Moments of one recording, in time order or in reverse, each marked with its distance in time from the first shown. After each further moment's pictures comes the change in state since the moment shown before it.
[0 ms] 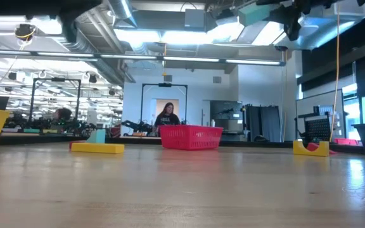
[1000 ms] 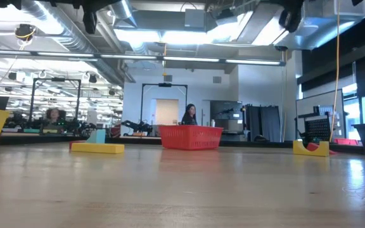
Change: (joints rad) left arm 0.046 0.266 0.191 -0.004 -0.001 -0.037; right arm 0.025 0.005 0.025 0.017 -0.328 0.146
